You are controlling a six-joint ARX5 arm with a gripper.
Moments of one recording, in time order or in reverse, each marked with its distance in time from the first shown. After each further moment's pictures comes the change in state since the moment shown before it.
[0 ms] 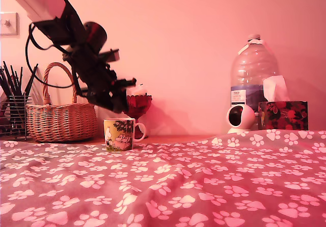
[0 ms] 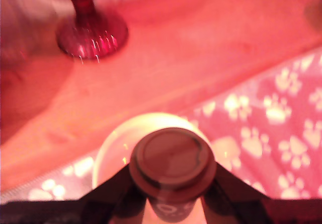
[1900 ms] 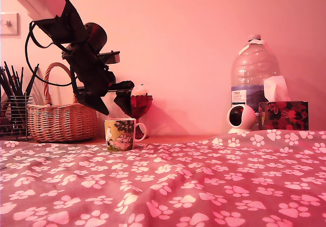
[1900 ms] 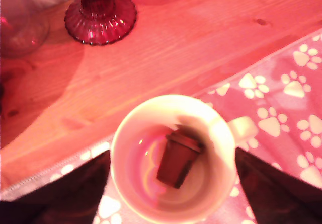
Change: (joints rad) arm 0.000 0.001 0.035 -0.095 -0.036 0.085
